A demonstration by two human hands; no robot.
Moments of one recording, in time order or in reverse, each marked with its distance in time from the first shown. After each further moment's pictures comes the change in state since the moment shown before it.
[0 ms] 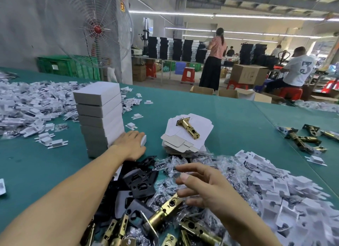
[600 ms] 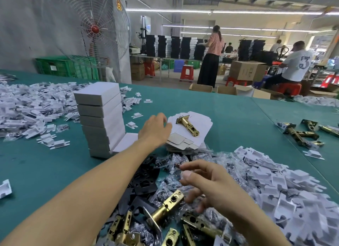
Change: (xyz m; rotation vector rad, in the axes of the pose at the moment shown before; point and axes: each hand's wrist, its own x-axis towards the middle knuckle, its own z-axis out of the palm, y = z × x) left_hand -0.009 0.082 -0.053 -0.609 0.360 -0.096; right_hand -0.013 -0.013 0.001 -0.073 -0.015 0.000
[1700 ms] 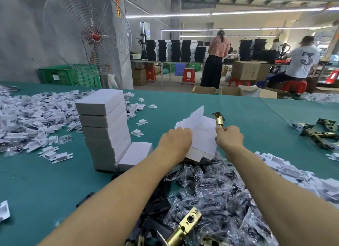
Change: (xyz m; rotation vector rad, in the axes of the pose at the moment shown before) left_hand -0.007 0.026 0.009 0.521 -0.108 0.347; right_hand 0.196 0.008 -0.071 -0.305 0.780 0.073
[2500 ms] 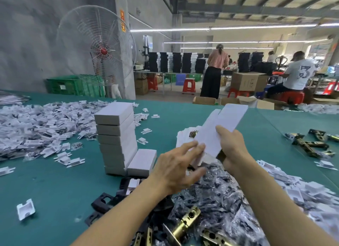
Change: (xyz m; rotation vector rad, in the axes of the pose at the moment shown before) left_hand -0.086 -0.002 -0.021 -0.318 0.317 0.285; right_hand -0.095 -0.050 -0.047 0.724 -0.202 0.036
